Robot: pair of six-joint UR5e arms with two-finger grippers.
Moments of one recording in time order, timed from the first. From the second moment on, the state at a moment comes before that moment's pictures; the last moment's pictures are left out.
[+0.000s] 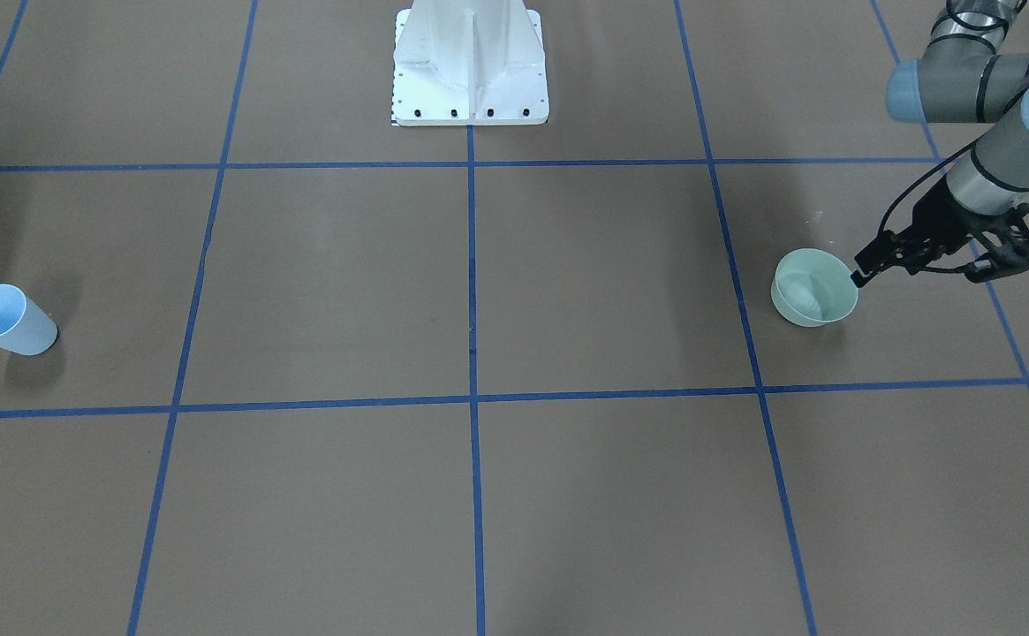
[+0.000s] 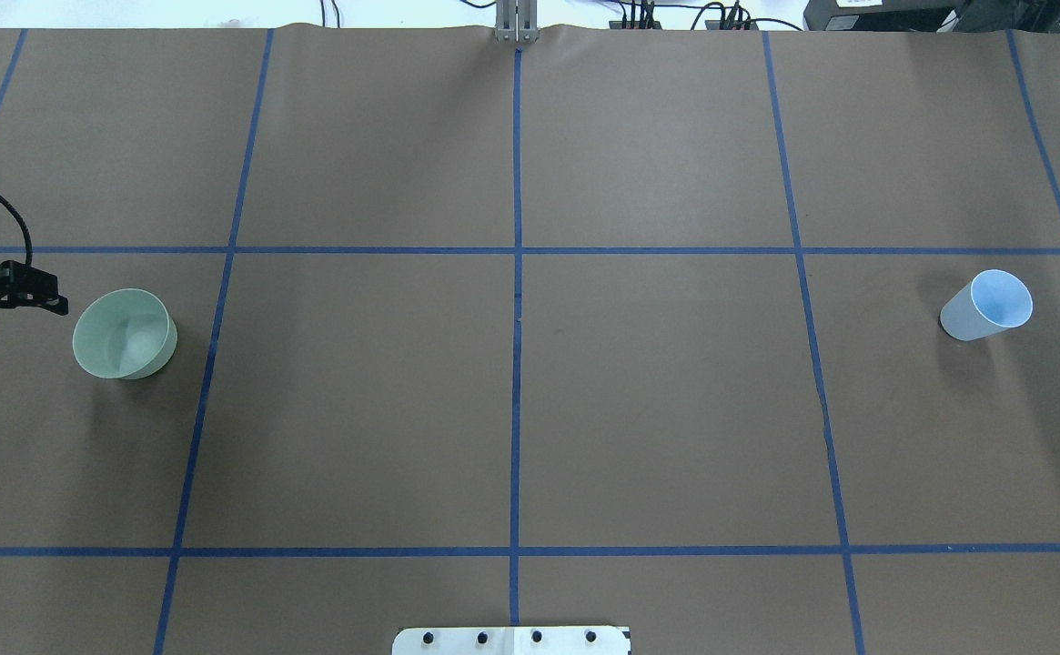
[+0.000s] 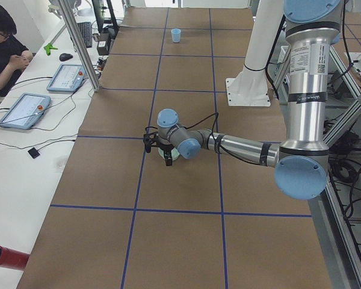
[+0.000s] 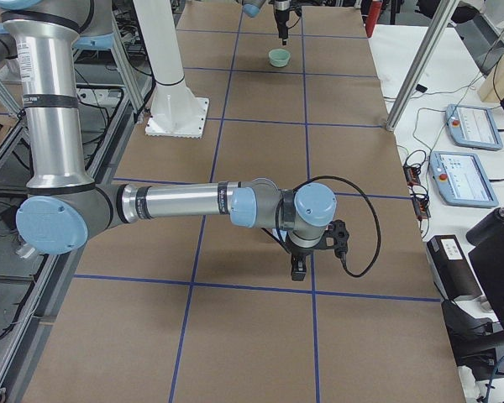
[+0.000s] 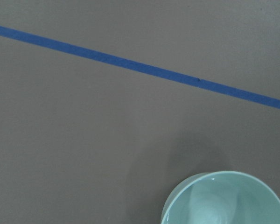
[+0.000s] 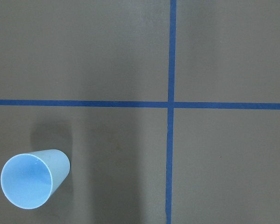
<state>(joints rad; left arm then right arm) -0.98 -1.57 -1.68 -2.12 -2.19 -1.07 1.59 -1.52 1.63 -1.71 2.43 -0.04</state>
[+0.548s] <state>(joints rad) -0.88 -1.61 -1.63 -2.12 -2.13 -1.11 1.59 -1.52 1.62 -1.71 2.42 -0.04</state>
